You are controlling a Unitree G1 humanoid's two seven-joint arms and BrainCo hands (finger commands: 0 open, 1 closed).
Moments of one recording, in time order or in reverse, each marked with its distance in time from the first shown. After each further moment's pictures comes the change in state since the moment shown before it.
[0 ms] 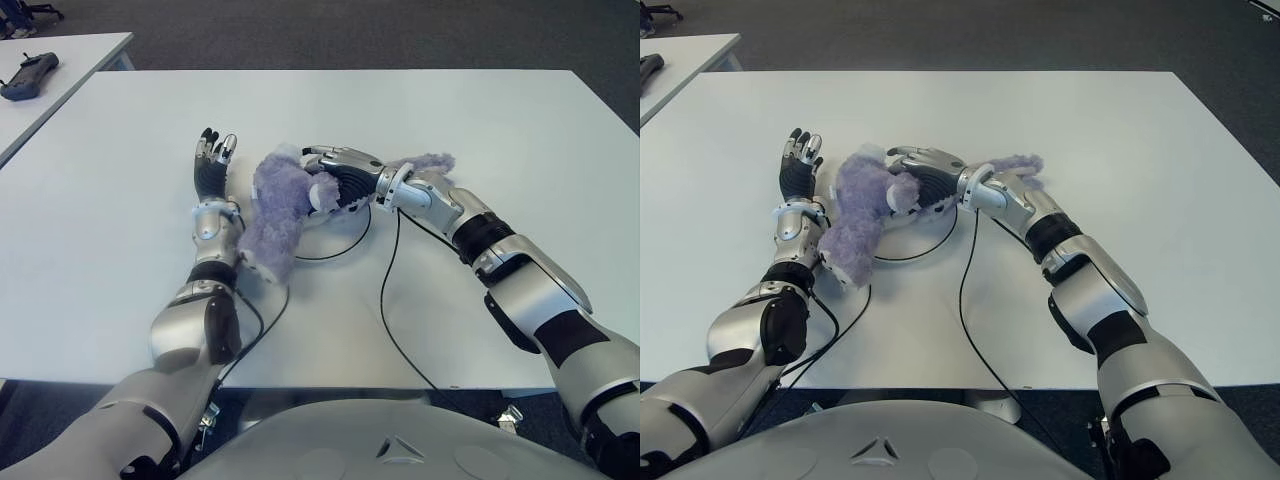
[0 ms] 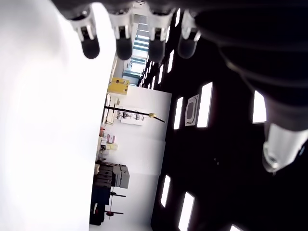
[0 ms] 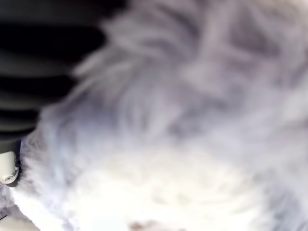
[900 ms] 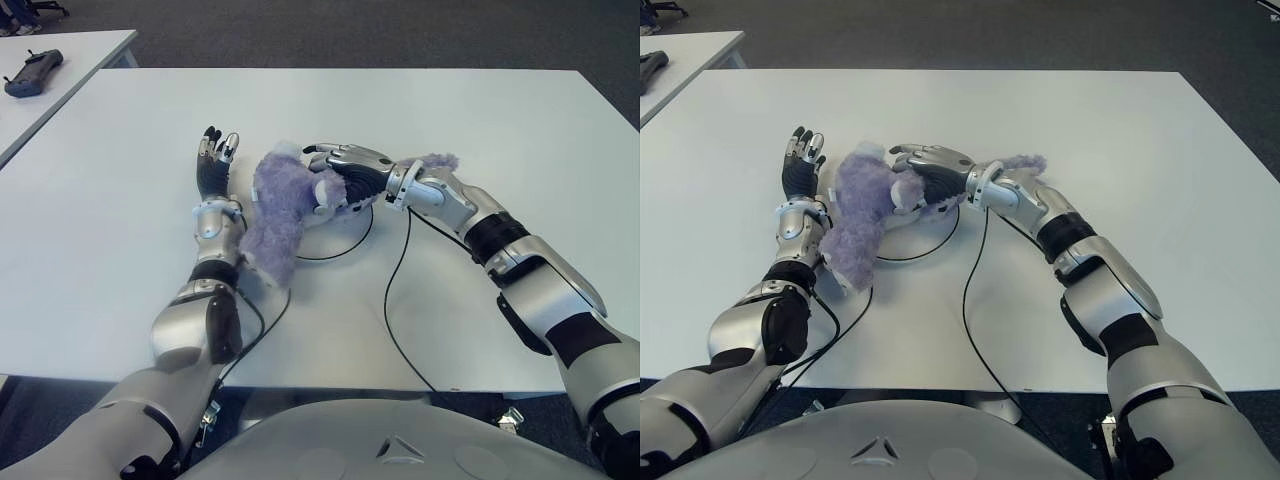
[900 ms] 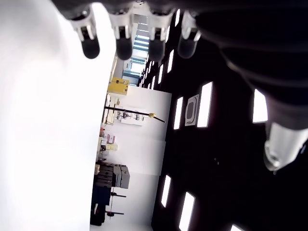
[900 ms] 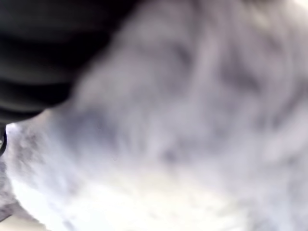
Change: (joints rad) left arm -0.007 -0.005 -0.015 0.000 0.000 0.001 0.000; right arm 0.052 -0.098 -0.042 -0.157 0.069 -0.059 0.067
